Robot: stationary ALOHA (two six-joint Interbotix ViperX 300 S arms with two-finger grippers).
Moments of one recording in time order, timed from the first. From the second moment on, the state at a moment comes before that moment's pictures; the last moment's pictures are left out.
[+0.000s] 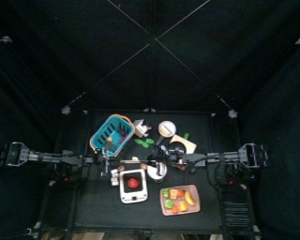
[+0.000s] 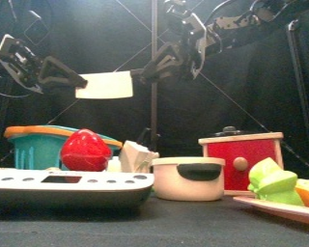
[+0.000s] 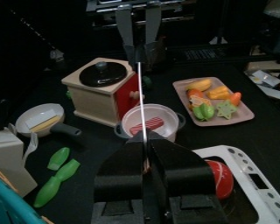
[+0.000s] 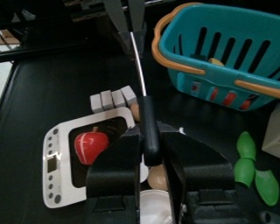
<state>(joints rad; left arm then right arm) 0.08 -0.57 1.27 0.09 -0.62 0.04 -0.04 -0.12 0.57 0.12 -0.07 -0.06</state>
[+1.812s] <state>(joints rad) -0.18 -0.36 1.26 -0.01 -0.58 0.03 0.16 0.04 0.55 0.21 -0.07 -0.06</state>
